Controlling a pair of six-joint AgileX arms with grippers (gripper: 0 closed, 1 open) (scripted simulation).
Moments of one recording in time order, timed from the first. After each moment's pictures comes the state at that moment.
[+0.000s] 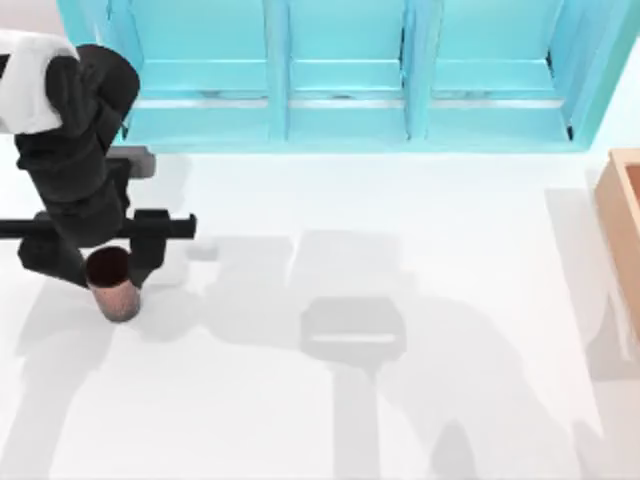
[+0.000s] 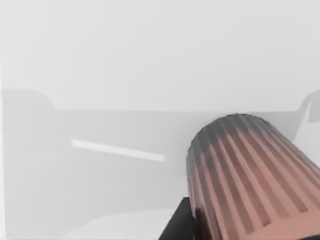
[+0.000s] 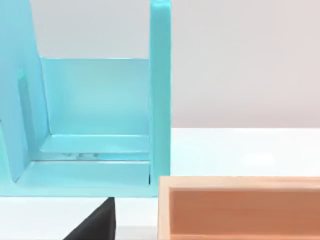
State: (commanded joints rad) left arm -0.23 1.94 1.30 -0.93 0.00 -0.21; right arm 0.00 0.00 0.00 0.00 0.00 0.00
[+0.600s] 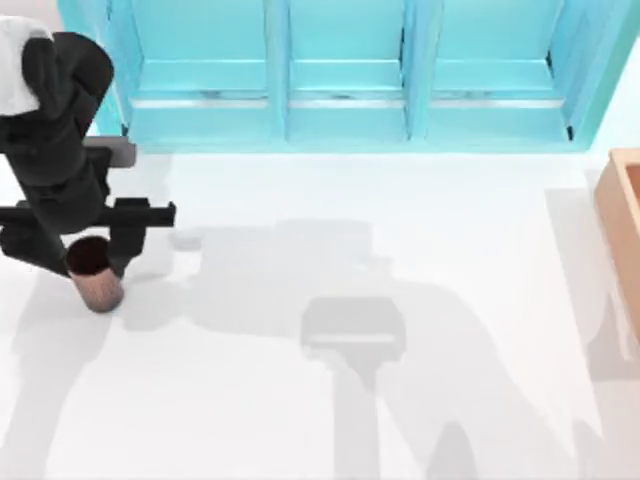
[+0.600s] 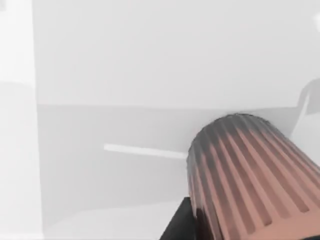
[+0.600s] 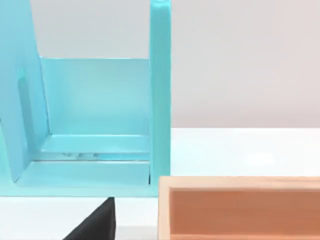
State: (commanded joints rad) left arm -0.17 1.97 1.36 -0.97 0.01 -0.14; right arm 0.00 0.00 0.00 0.00 0.00 0.00
